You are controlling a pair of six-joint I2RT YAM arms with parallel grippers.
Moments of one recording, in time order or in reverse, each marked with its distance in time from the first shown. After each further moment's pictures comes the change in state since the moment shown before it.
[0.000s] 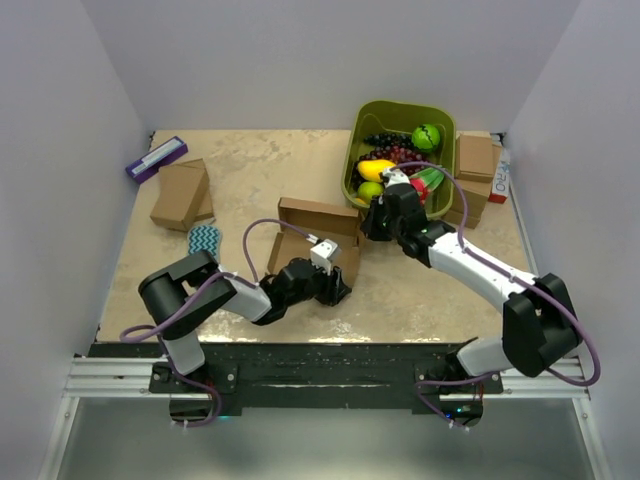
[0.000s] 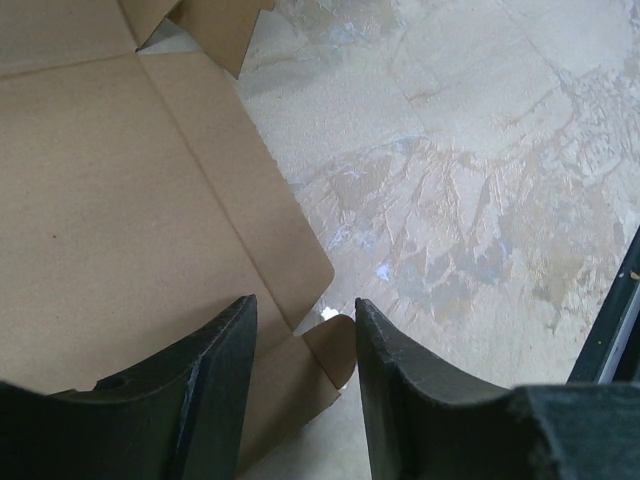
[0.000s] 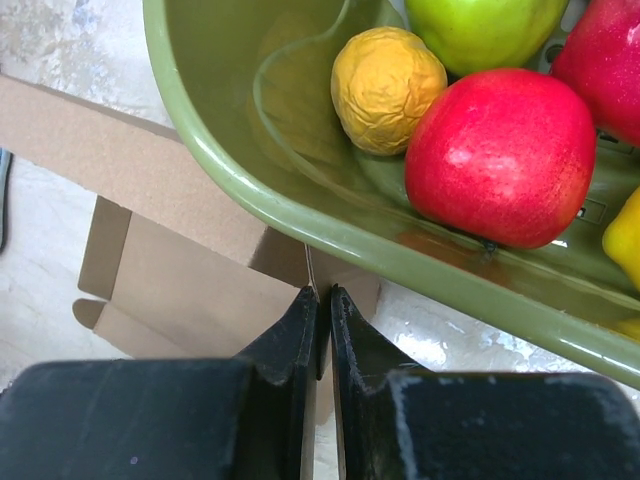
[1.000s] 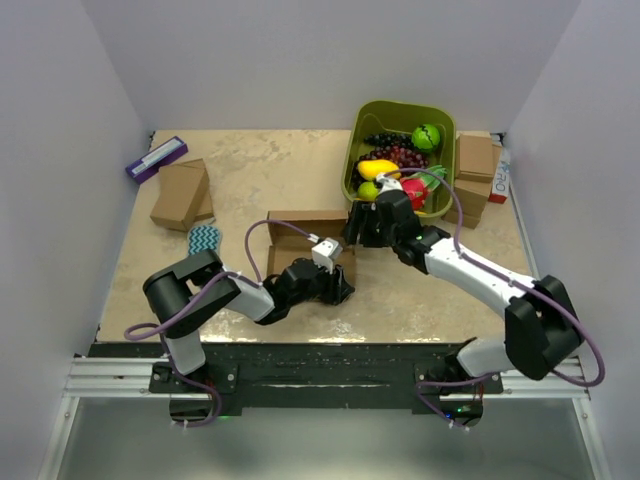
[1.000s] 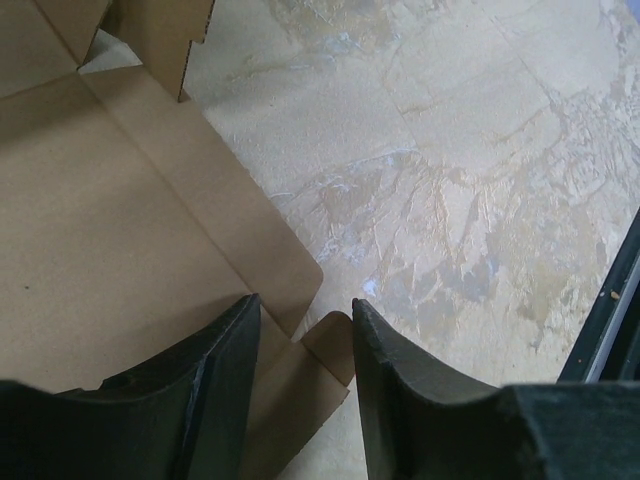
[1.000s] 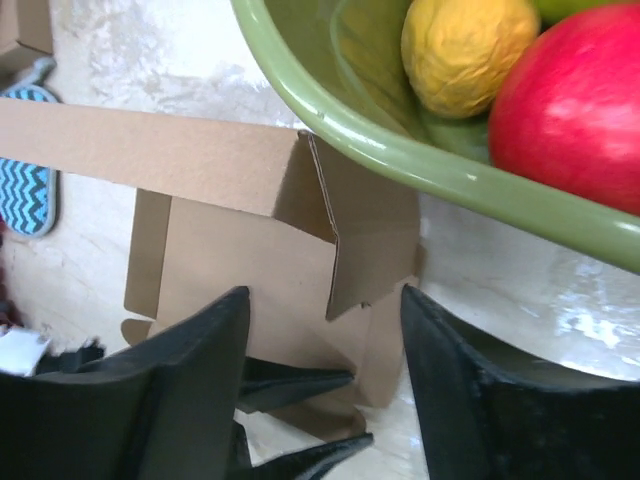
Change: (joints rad) left arm -0.015 0.024 0.026 -0.003 -0.018 -0.055; right arm 0.063 0.000 -0.027 0.033 -0.012 0.091
